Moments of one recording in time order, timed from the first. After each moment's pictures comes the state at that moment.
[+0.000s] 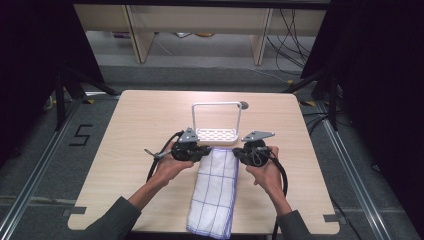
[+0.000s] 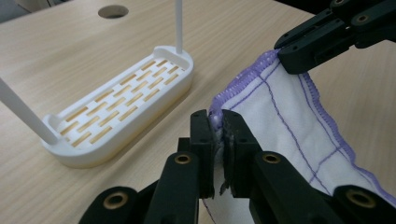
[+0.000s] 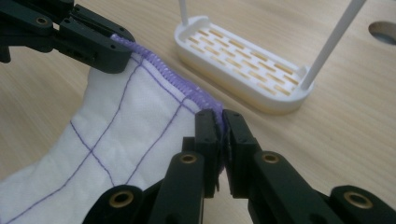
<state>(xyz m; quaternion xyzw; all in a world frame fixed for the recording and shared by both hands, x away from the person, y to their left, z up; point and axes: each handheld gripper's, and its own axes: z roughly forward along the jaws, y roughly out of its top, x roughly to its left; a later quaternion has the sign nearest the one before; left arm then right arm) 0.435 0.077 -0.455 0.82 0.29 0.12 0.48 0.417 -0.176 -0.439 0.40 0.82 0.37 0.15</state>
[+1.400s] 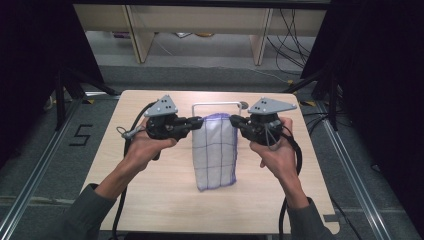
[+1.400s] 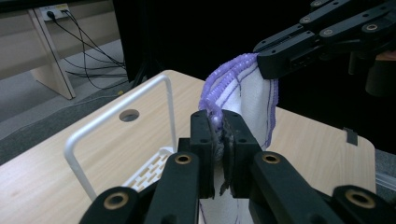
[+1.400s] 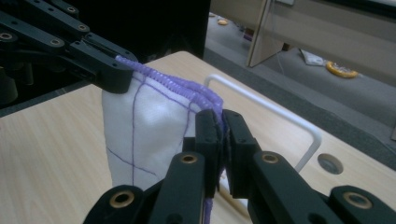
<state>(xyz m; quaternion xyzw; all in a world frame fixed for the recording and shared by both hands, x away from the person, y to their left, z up) 0.410 0.109 -0.310 0.78 0.25 0.15 0.56 0.390 -0.163 -0.295 0.31 0.79 0.47 0.22</state>
